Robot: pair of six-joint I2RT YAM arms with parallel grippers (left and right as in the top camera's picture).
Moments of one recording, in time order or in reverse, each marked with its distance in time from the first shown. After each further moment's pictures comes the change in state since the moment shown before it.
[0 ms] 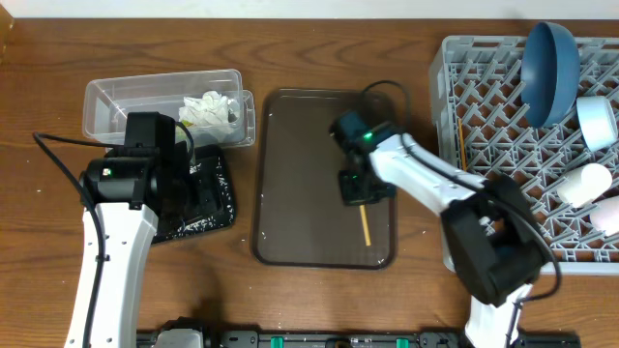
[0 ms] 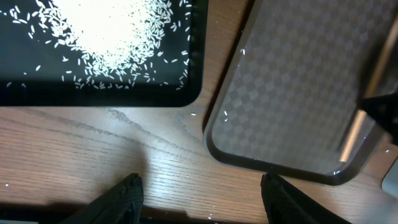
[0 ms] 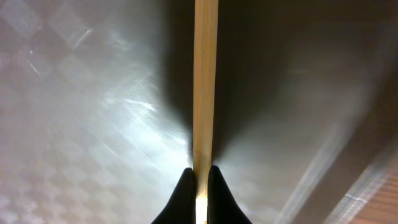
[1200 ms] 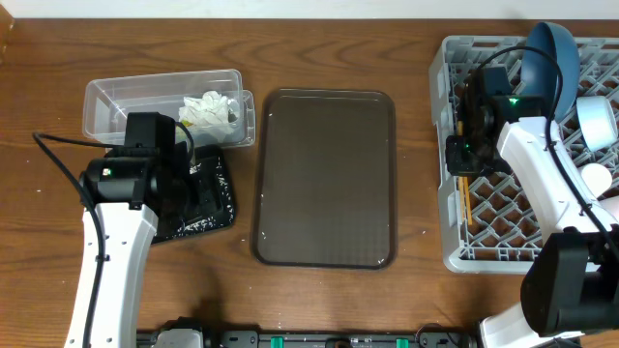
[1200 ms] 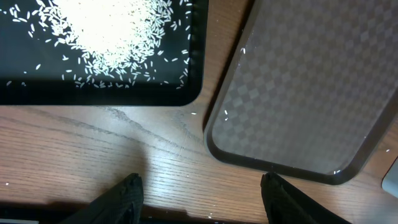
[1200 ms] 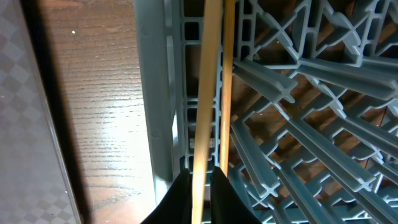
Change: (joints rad) left arm 0.000 0.000 0.000 -0.003 0.000 0.000; right arm -0.476 -0.238 -0.001 -0.155 0.141 -0.317
